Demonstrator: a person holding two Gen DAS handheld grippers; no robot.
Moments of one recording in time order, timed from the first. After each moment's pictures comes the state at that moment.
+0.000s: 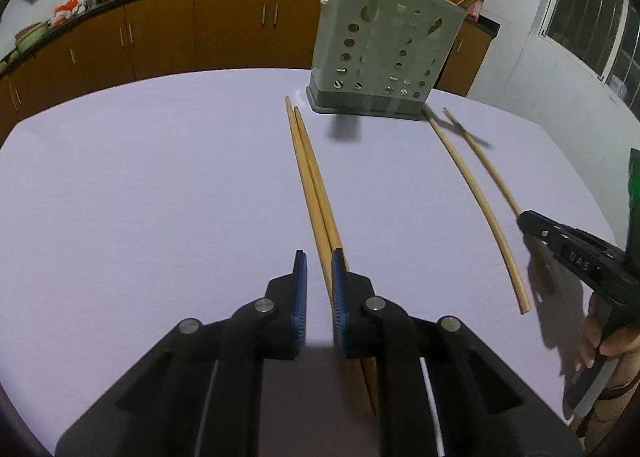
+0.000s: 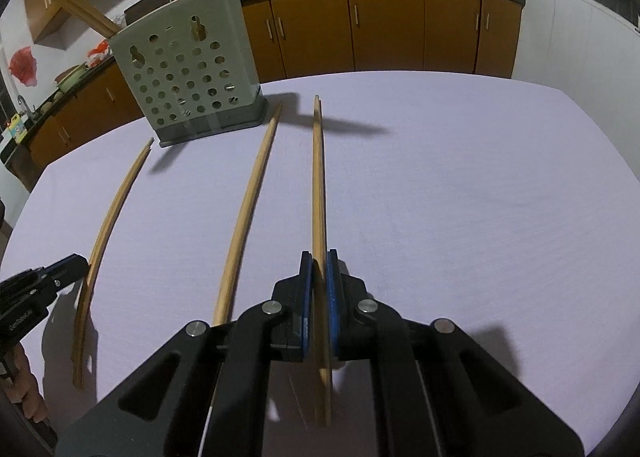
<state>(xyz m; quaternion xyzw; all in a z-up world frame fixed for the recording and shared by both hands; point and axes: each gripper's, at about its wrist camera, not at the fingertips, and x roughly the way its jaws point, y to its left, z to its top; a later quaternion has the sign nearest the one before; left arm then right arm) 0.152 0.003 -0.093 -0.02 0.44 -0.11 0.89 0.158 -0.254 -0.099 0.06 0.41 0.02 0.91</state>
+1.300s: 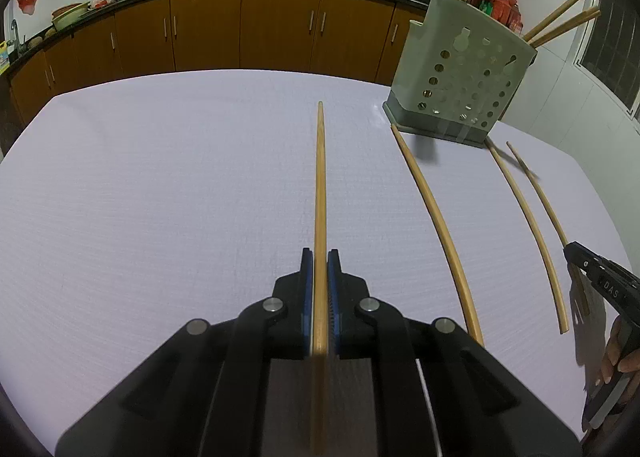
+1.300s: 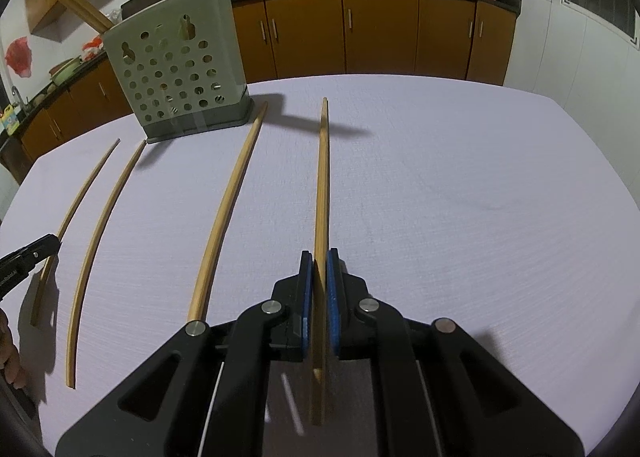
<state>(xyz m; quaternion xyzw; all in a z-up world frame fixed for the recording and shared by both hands) 0.158 0.055 -0.094 -0.05 0.43 -0.04 0.90 0.153 -0.262 -0.098 0.04 0.41 0.01 0.91</state>
